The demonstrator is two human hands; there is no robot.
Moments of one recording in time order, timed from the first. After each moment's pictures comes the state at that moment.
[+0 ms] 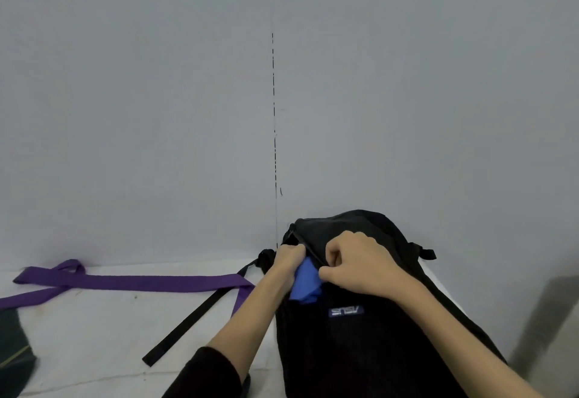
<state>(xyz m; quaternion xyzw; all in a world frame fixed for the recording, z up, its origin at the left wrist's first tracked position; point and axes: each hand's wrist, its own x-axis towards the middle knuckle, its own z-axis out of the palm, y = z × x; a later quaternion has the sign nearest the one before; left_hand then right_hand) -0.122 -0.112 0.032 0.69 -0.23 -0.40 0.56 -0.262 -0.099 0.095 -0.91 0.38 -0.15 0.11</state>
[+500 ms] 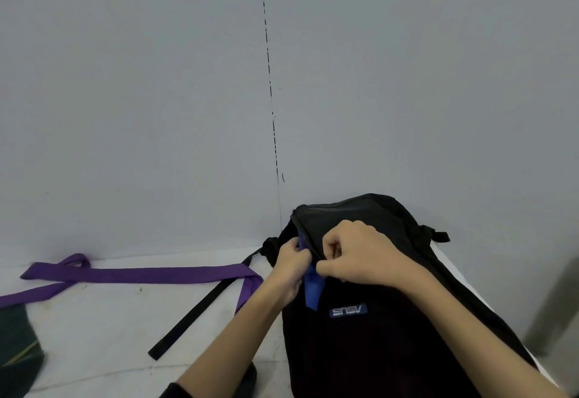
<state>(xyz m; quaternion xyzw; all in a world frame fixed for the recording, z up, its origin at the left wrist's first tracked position) -0.129 -0.100 0.014 0.61 -0.31 -0.41 0.60 -0.256 -0.107 0.097 -0.91 0.35 -0.14 0.15</state>
